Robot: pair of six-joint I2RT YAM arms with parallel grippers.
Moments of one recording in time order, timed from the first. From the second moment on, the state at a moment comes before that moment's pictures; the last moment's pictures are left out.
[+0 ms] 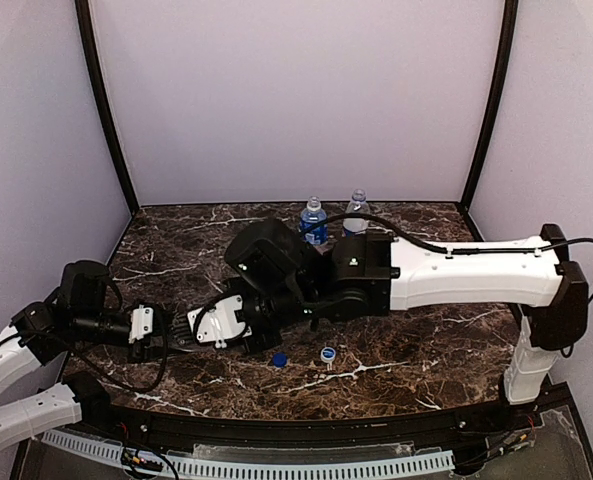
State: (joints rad) left arm -0.55 0.55 0.49 -0.59 0.58 0.80; right arm 1.38 1.86 1.76 -0.59 -0.01 -0.72
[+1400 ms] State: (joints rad) left arm -0.54 0.54 0.51 -0.59 0.50 0.80; right arm 1.44 1.77 1.19 0.50 0.32 -1.91
